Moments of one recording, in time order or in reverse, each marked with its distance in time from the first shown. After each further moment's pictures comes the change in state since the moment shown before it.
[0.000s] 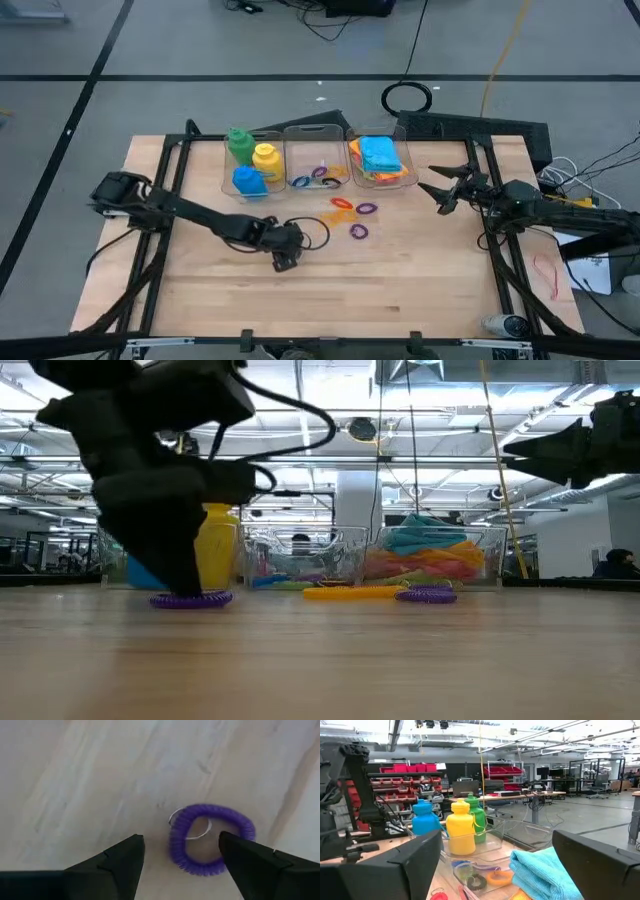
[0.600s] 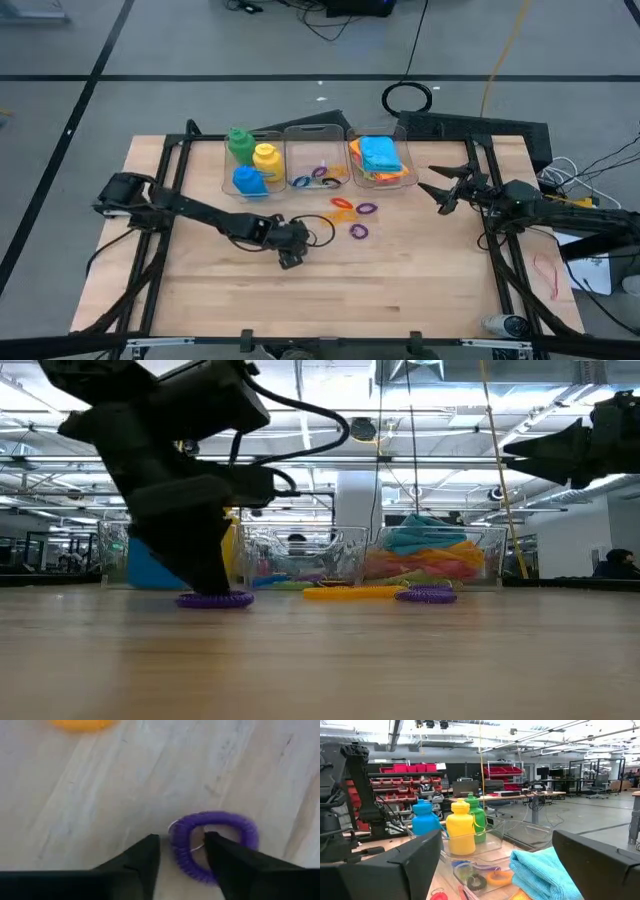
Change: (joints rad) left arm 0.024 0.078 0.003 0.035 0.030 0.020; right arm 0.000 0.000 0.000 0.000 0.000 0.000
